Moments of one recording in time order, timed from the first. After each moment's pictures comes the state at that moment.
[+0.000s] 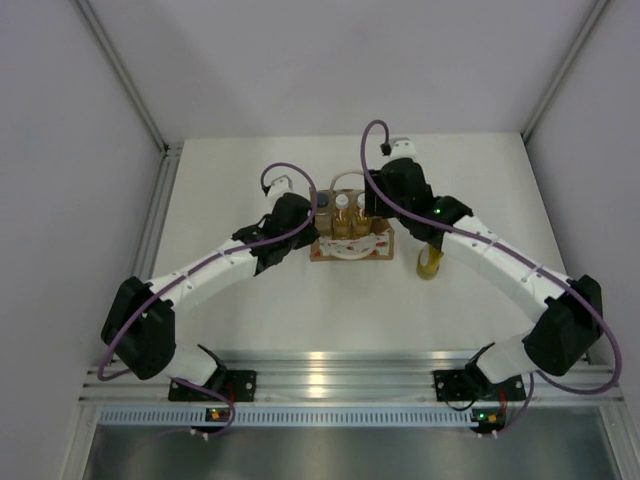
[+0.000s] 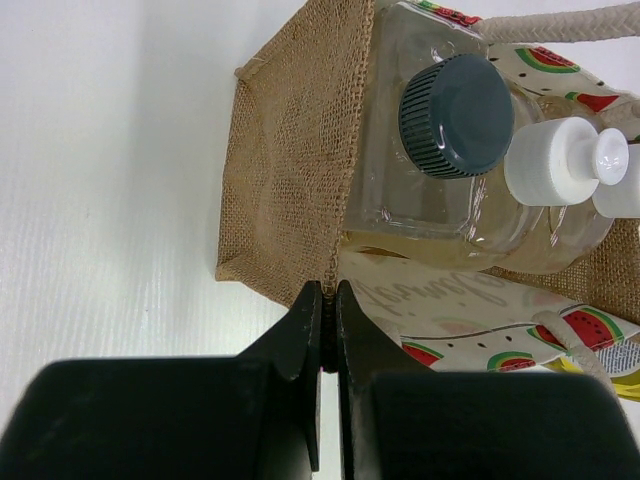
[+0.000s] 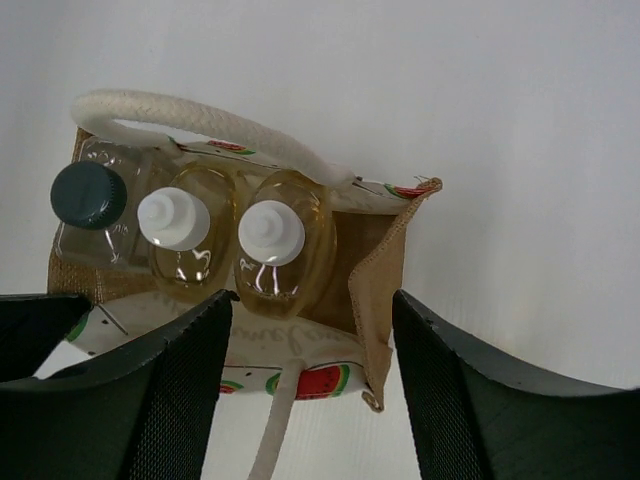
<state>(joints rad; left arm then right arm) -0.68 1.44 1.02 -0.24 -0.30 -0.86 0.66 1.40 1.27 -0.42 0.35 0.32</state>
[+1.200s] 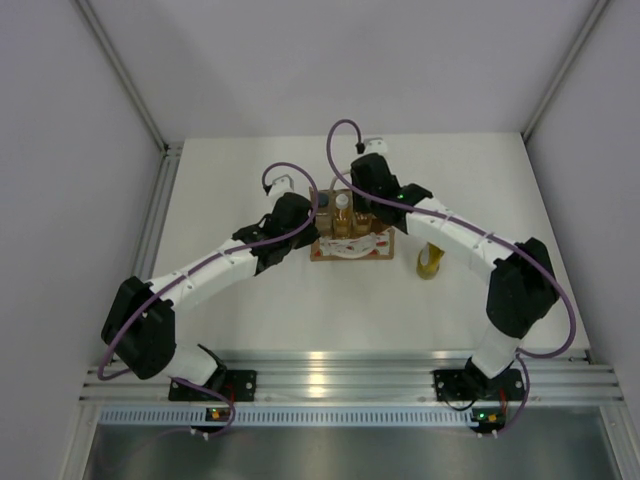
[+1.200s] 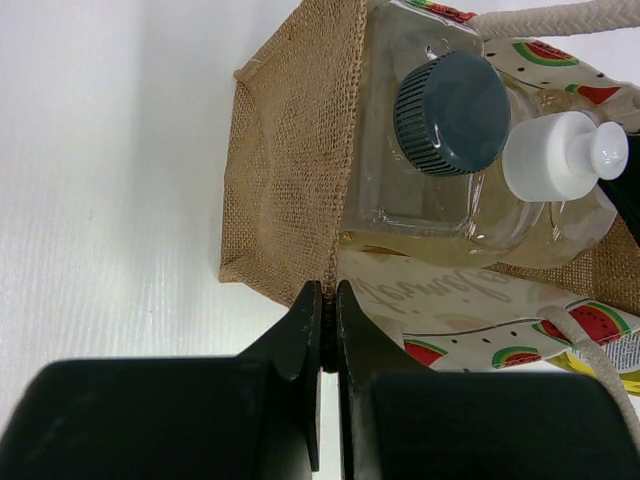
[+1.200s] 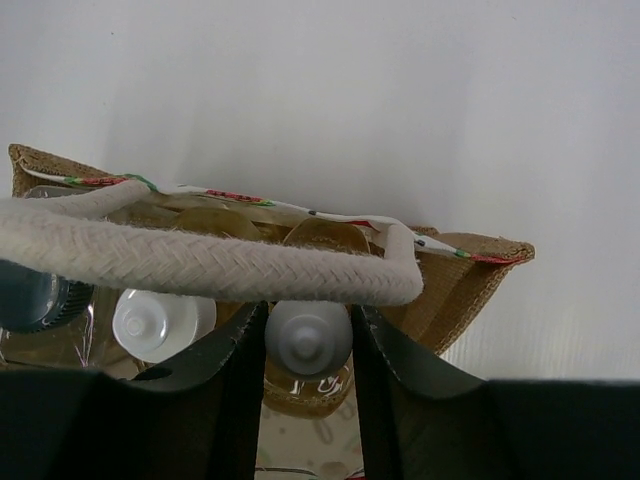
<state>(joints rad) -0.68 1.44 1.02 -0.24 -0.30 -0.84 0.68 1.71 1.44 -0.40 0.39 0.34</state>
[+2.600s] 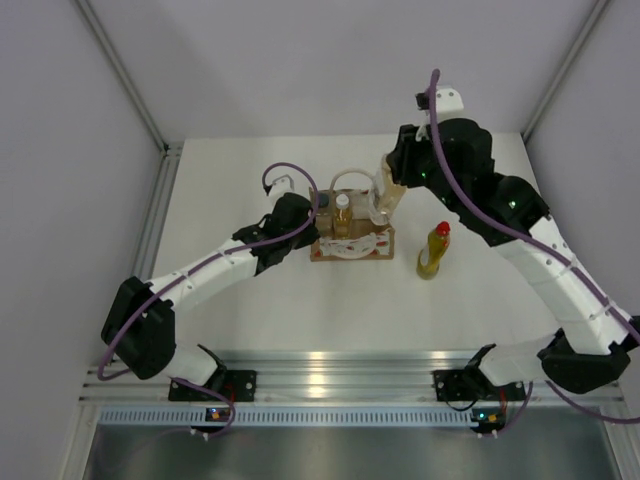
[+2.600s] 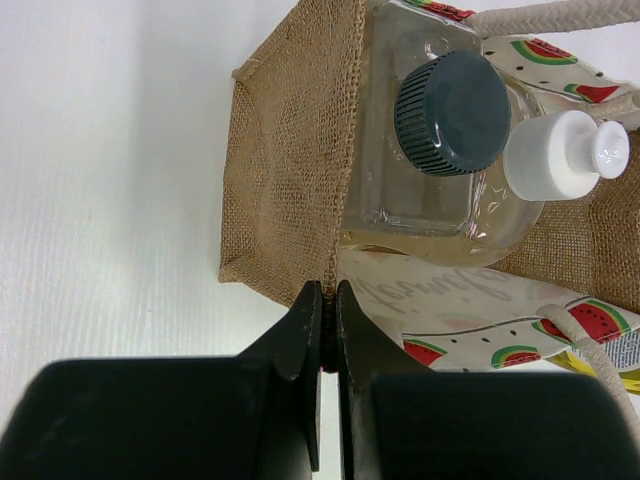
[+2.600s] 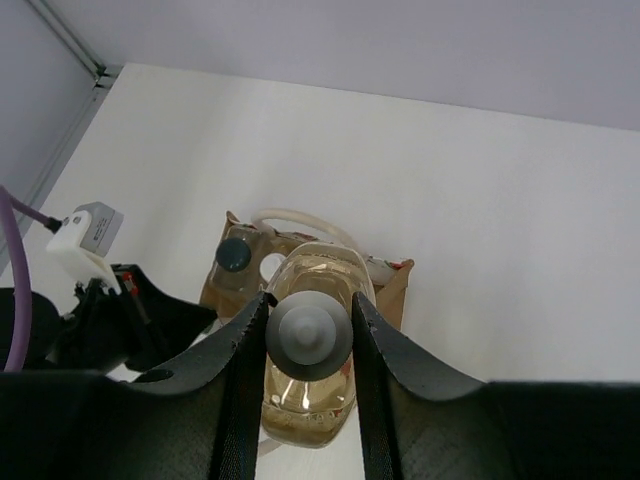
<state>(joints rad) -0.68 1.44 1.02 -0.24 -0.30 -0.84 0.74 1.35 1.76 -0.72 0.39 0.25</state>
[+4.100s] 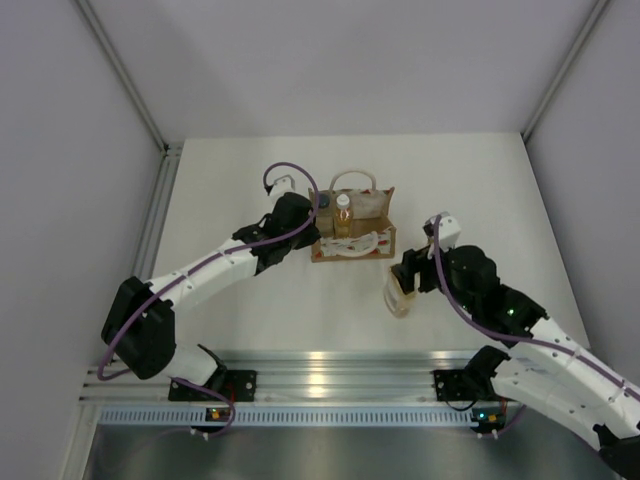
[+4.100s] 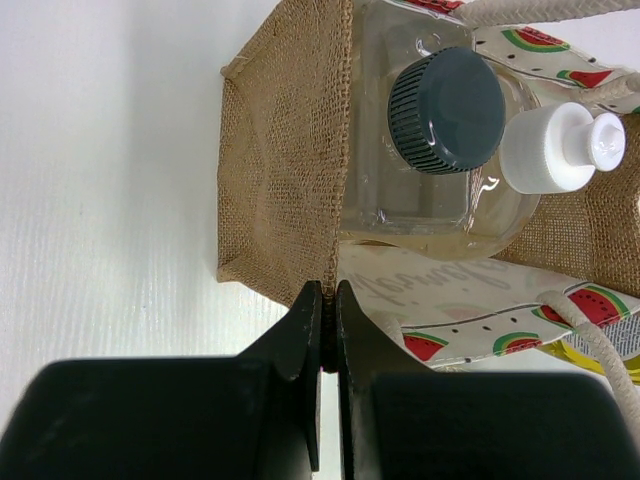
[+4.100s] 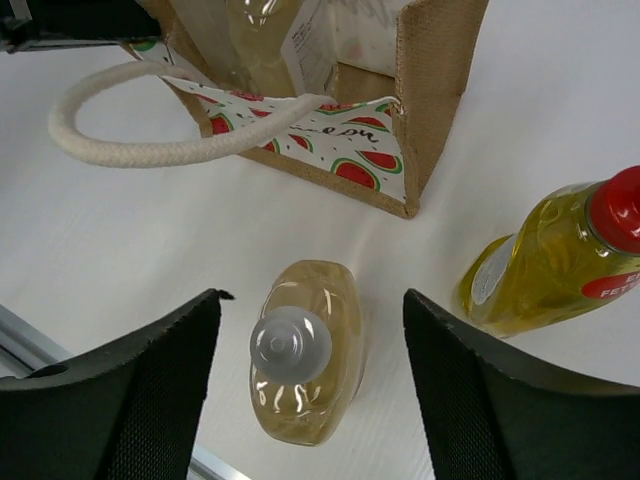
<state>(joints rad) -0.68 1.44 1.03 -0.25 -0.28 -0.84 0.74 0.68 0.64 -0.38 0.17 0.22</state>
